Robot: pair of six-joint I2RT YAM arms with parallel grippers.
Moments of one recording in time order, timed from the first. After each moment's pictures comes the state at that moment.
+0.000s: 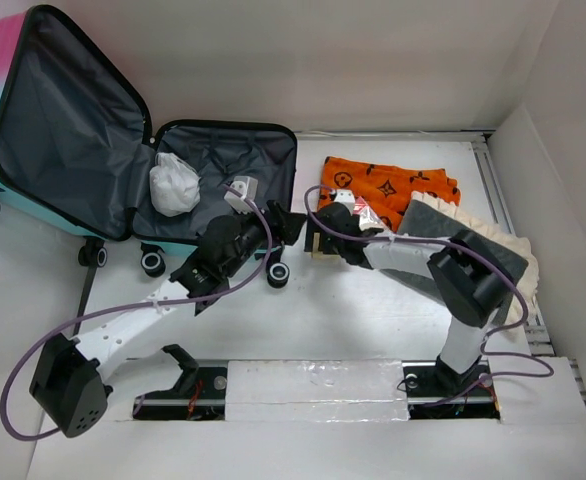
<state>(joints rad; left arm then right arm) -0.71 1.05 0.69 0.27 -0.10 -0.55 0.72 1.78 1.04 -0.01 0.33 0.60</state>
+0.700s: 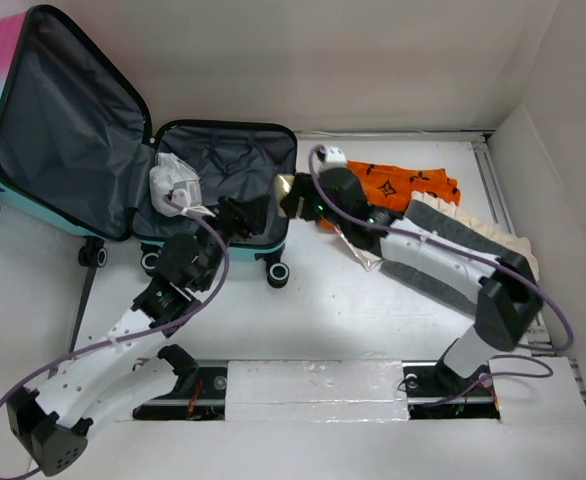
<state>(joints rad) -0.71 0.78 0.69 0.20 -0.34 -0.59 0.79 1.56 1.20 -0.04 0.22 0.56</state>
